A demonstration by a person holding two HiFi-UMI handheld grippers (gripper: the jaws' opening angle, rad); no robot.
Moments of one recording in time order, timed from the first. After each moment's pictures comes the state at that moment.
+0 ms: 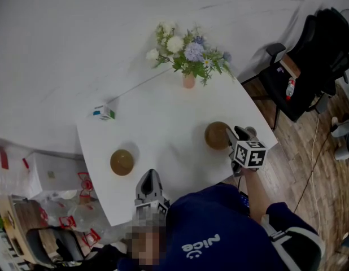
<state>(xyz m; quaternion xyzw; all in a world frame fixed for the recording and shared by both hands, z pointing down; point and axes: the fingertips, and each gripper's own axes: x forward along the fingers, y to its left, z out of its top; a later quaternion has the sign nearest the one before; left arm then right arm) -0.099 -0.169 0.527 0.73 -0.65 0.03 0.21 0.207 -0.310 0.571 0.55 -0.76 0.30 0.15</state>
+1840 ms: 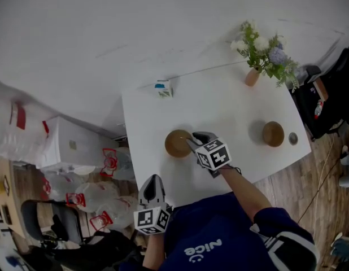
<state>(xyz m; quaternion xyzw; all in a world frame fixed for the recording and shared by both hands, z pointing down) -0.314 -0.066 0.530 0.66 -0.71 0.00 0.23 -0.221 -0.237 0.597 0.26 -0.90 0.22 0.27</state>
